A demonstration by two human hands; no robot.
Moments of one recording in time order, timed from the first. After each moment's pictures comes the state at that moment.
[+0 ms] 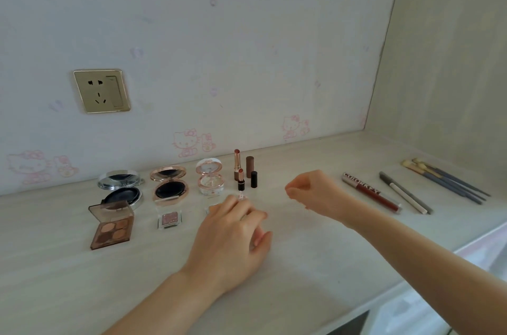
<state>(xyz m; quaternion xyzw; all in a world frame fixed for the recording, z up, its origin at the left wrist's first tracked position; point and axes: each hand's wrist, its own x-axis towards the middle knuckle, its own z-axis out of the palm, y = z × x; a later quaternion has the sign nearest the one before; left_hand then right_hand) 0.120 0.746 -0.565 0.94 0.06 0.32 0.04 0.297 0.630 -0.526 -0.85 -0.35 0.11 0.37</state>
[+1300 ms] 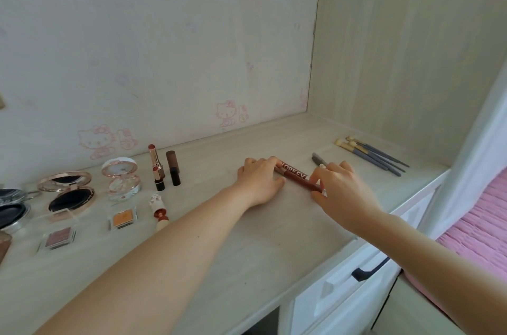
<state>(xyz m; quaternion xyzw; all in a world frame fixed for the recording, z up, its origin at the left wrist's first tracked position) 0.345 0.668 -0.561 0.97 0.10 0.09 0.19 0.374 0.482 -0.558 -0.92 -0.34 -0.16 0.12</state>
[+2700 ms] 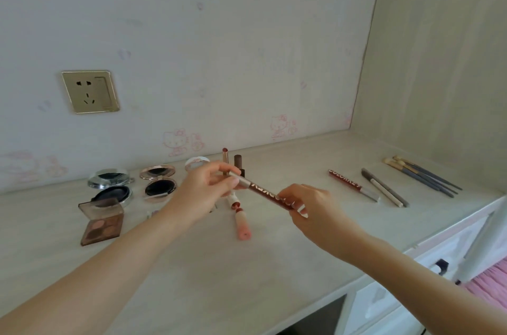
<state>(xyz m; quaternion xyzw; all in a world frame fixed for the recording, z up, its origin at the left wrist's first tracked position) 0.135 0.770 -0.508 0.79 0.11 0.23 0.55 0.250 0.577 -0.528 -0.84 -0.46 -0.03 0.29</state>
